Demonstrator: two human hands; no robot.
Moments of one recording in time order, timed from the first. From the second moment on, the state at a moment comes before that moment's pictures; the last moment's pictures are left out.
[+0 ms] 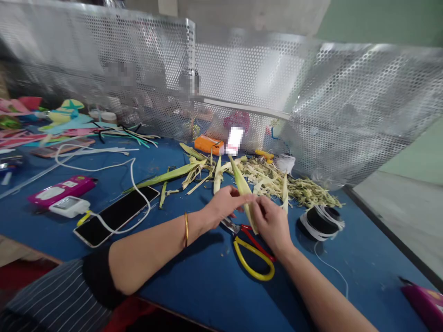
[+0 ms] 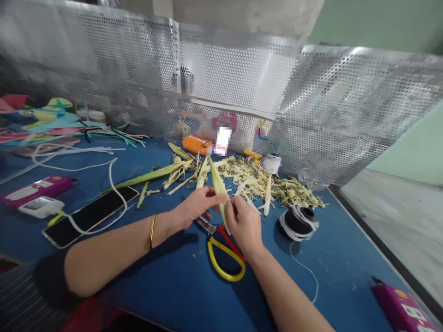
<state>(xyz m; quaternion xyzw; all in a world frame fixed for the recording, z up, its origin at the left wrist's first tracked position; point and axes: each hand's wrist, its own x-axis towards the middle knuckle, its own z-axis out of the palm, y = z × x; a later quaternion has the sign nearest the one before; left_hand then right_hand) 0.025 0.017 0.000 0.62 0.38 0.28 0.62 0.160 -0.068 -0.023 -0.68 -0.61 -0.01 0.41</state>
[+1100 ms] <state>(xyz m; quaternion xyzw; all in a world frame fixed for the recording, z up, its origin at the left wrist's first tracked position) 0.031 0.010 -0.005 0.51 0.32 0.34 0.72 0.162 -0.068 -0.015 -0.67 -0.58 -0.06 0.46</state>
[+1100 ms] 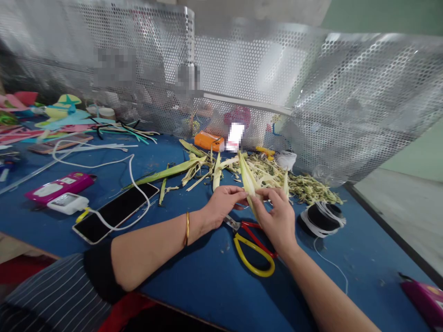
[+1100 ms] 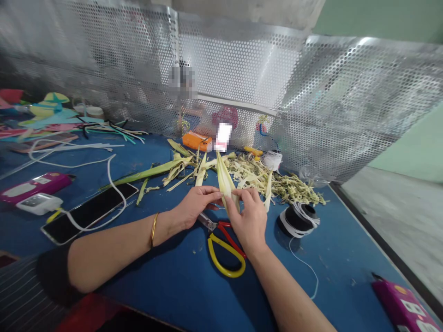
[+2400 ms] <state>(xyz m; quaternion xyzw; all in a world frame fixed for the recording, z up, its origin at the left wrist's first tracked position) 0.032 0.016 -0.006 0.56 0.38 0.37 0.63 0.182 -0.058 -0.017 -0.66 -0.49 0.14 0.54</state>
